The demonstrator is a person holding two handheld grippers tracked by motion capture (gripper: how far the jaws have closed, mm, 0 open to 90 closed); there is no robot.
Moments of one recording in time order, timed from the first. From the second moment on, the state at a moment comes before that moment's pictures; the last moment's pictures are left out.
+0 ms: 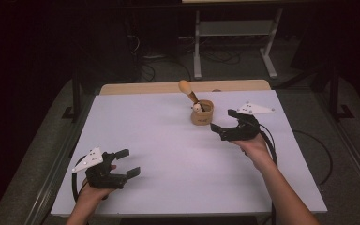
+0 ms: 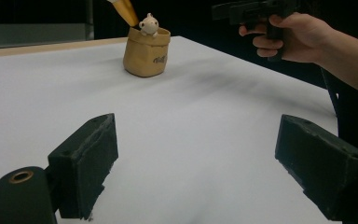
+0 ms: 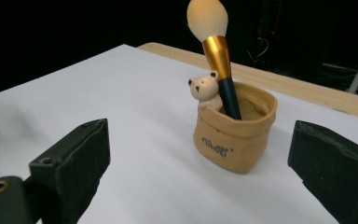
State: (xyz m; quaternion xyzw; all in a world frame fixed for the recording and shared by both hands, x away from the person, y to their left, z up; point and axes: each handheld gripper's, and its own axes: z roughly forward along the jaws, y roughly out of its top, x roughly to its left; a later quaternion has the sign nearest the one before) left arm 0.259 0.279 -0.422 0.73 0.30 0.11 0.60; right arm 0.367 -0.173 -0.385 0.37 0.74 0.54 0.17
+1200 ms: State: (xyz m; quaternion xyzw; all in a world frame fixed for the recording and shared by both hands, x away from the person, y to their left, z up) left arm 0.255 0.281 -0.421 0.74 0.30 0.11 0.60; right arm 0.298 -0.212 -0.405 0.37 0.72 0.55 0.18
